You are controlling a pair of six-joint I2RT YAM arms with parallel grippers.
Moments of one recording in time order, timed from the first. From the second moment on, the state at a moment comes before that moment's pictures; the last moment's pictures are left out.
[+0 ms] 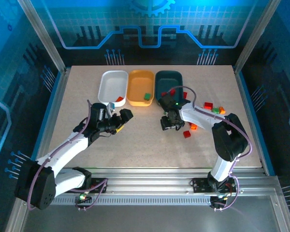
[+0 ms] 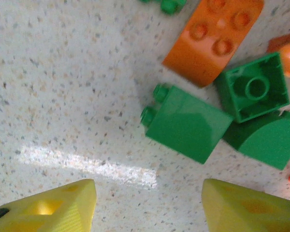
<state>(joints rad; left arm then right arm) -0.32 1.13 0.63 -0.13 0.45 -1.01 0.60 1.74 1.22 -0.83 0.14 0.38</state>
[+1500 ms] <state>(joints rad) -0.32 1.03 0.61 -0.23 0.42 -0.98 0.59 1.85 1.28 -0.76 0.11 0.53</state>
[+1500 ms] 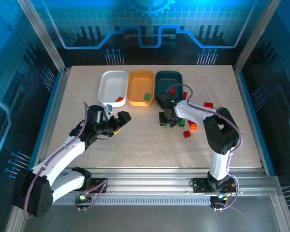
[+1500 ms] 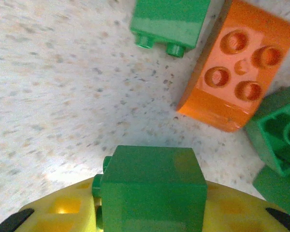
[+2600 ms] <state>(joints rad) -0.17 0.88 0.51 -0.35 0.53 -1.00 0.58 2.29 2.23 -0.93 0.11 0.33</state>
